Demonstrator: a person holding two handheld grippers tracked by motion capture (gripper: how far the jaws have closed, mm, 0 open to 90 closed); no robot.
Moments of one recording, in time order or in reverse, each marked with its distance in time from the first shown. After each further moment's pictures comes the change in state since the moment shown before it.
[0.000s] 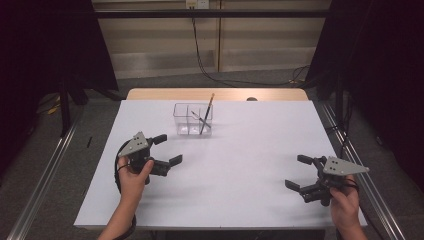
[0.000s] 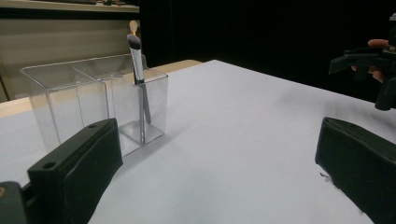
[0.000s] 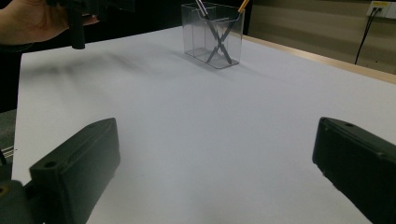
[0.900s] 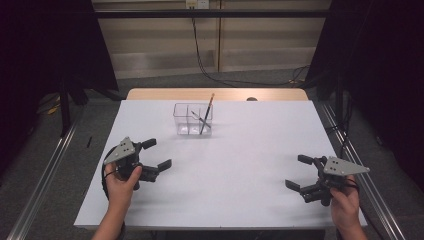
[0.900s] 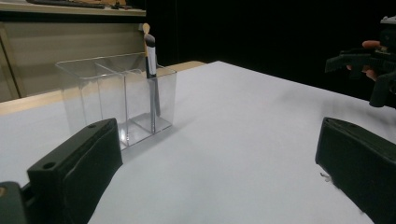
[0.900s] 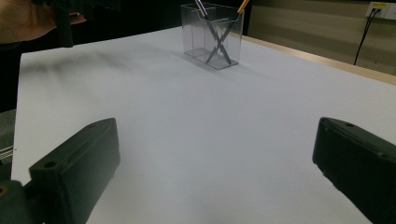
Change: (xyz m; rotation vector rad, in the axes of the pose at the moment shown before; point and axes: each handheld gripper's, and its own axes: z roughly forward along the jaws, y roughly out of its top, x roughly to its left) left arm 0.000 -0.006 -0.033 -0.017 0.023 -0.003; right arm 0.000 0.000 0.000 -0.002 -0.001 -0.003
